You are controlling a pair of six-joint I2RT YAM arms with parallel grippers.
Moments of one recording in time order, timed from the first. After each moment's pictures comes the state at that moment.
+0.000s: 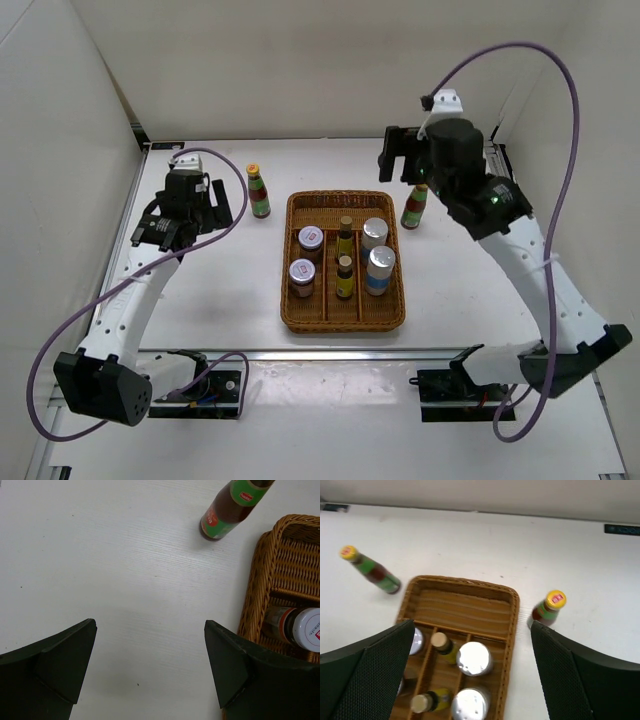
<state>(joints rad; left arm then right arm) -0.21 1.16 1.16 -0.70 -0.29 -0.28 0.61 1.36 1.72 -0.73 0.27 0.24</state>
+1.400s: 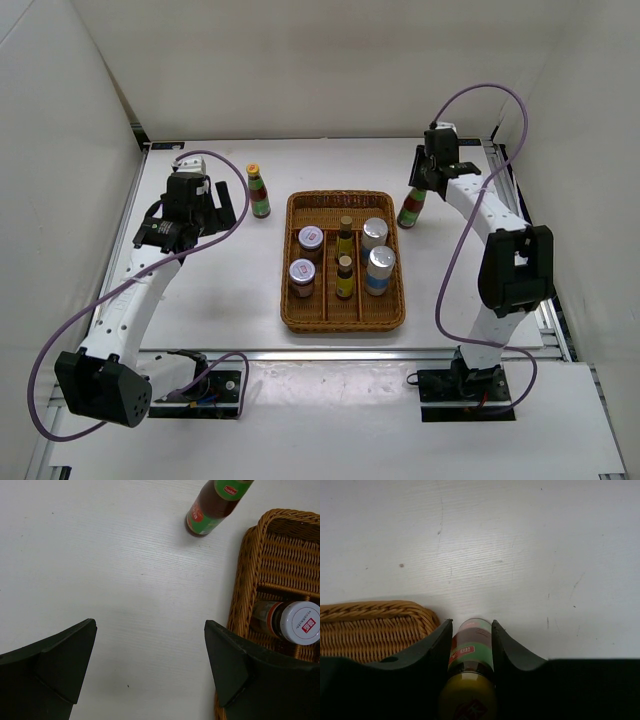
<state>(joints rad) -0.21 1.15 1.12 -0.65 -0.23 -0.30 0.21 1.80 1.46 -0.38 0.17 0.26</state>
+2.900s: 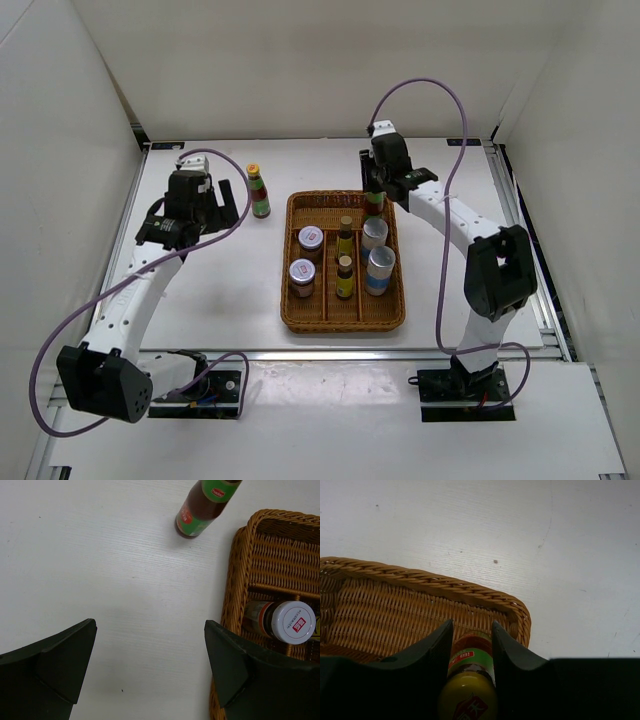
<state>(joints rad) -0.21 1.17 1.12 -0.63 -0.19 -0.30 0.48 1.81 1.49 -0.30 0.20 0.12</state>
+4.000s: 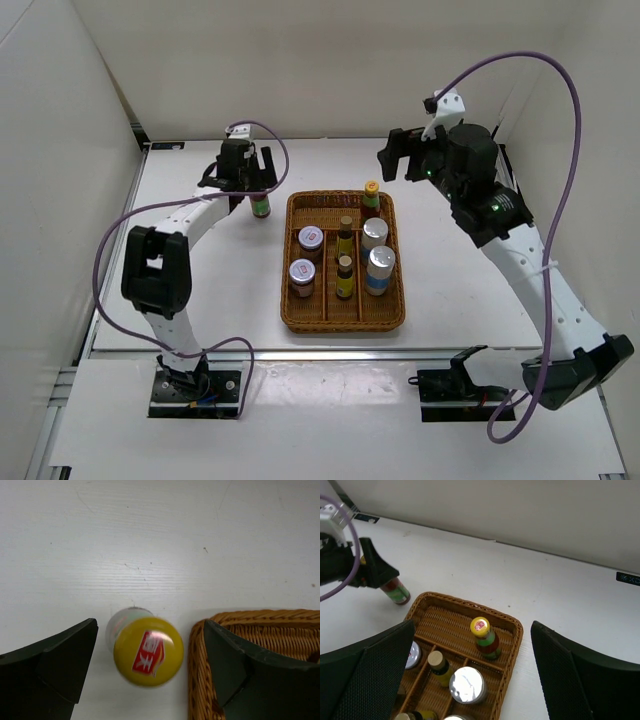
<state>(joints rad) -0.26 1.80 1.36 -0.12 -0.11 -0.29 0.49 1.25 1.48 -0.42 0.08 0.10</state>
